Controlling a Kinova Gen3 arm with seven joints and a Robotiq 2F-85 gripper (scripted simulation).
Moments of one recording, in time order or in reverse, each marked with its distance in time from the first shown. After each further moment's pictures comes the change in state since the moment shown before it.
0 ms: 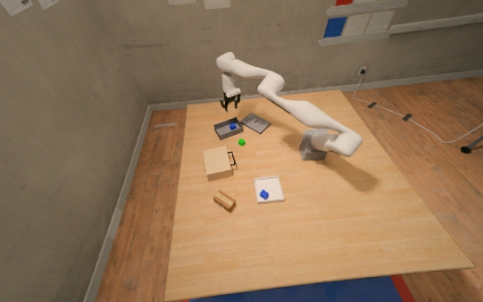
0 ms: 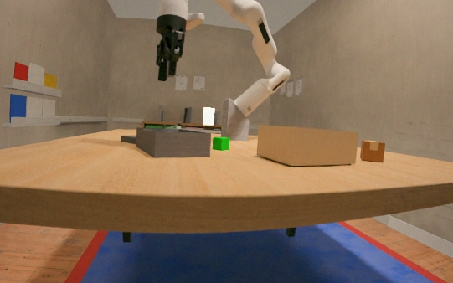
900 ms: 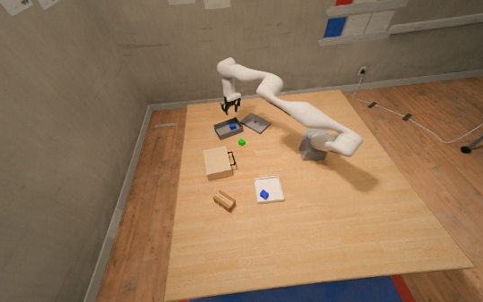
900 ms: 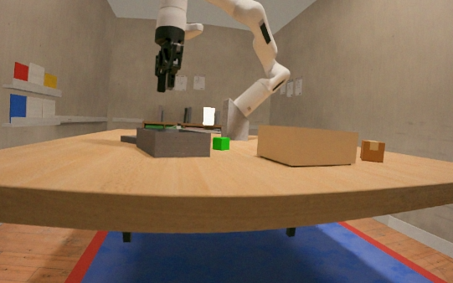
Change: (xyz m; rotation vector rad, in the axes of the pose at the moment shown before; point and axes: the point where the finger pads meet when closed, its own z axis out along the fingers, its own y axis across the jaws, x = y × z) arm -0.001 0.000 0.030 0.000 0.001 0.000
